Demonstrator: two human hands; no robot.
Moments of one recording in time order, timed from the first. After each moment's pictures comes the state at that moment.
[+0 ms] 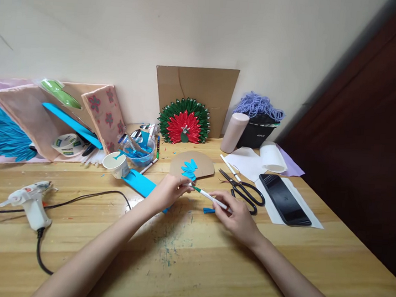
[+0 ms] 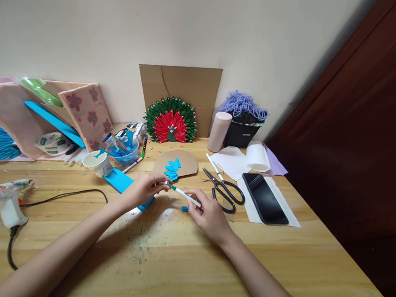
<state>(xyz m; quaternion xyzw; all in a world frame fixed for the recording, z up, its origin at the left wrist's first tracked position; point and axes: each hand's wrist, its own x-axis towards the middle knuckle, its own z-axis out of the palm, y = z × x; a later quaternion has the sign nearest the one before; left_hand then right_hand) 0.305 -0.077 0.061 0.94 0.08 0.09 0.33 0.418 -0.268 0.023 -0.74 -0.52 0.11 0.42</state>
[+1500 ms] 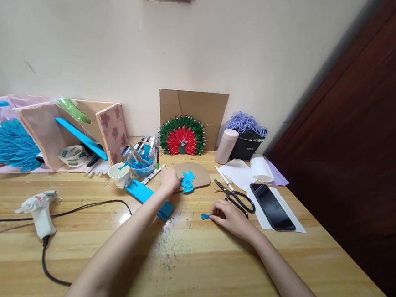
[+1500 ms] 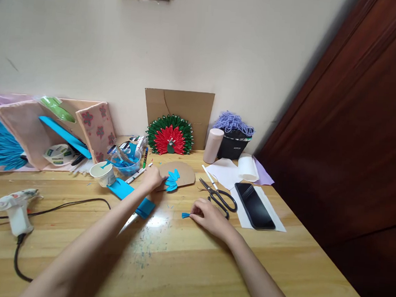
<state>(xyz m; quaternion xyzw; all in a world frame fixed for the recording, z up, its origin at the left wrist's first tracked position) 0.362 -0.042 0.045 0.89 0.41 0.07 0.19 0.447 -0.268 0.019 -0.75 -0.57 0.16 0.29</state>
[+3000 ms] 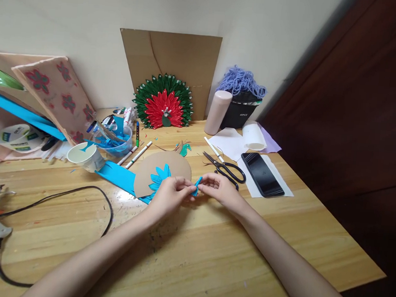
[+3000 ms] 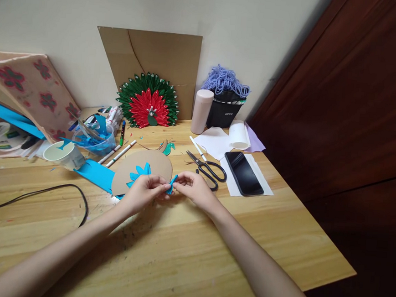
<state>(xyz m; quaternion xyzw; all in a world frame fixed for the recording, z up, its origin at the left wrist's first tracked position) 0.324 -0.136 0.032 0.71 0.21 0.01 0.68 0.439 -0.261 0.025 -0.67 -0.33 0.37 0.56</state>
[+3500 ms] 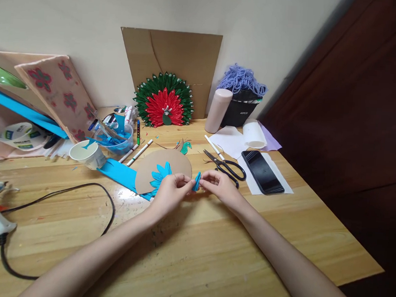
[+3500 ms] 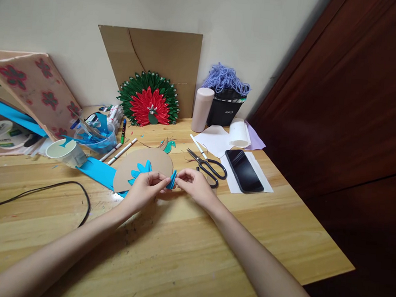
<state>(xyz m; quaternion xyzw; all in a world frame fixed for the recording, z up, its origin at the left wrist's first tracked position) 0.322 -0.139 0.027 0.74 0.21 0.08 0.63 0.437 -0.259 0.026 -0.67 -0.31 0.35 0.58</state>
